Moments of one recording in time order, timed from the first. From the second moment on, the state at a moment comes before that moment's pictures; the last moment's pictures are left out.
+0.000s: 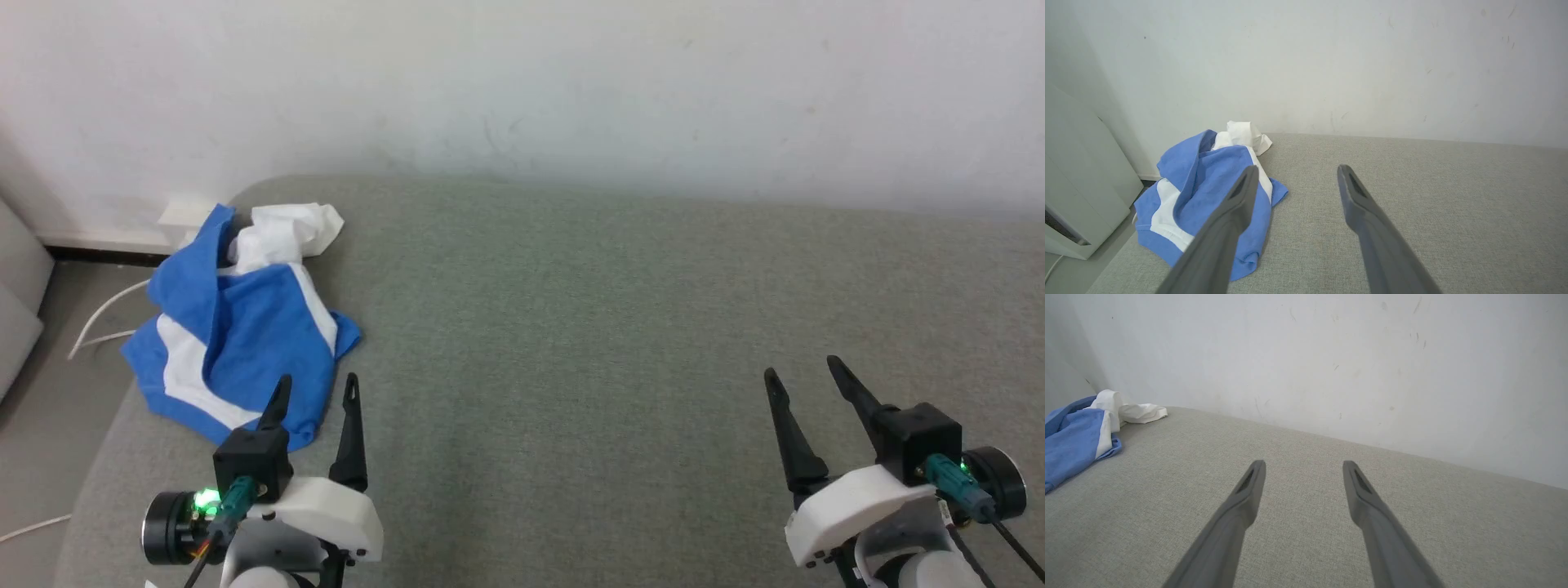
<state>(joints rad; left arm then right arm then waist) -0.02 0.06 -0.03 0.07 -0.05 0.05 -0.07 0.00 -0.05 0.02 0.05 0.03 0.13 -0.05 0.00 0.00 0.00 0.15</state>
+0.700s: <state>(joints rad) -0.03 0.06 -0.03 0.11 -0.07 0.08 -0.11 -0.02 -0.05 0.03 0.07 0.05 0.13 -0.07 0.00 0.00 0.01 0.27</state>
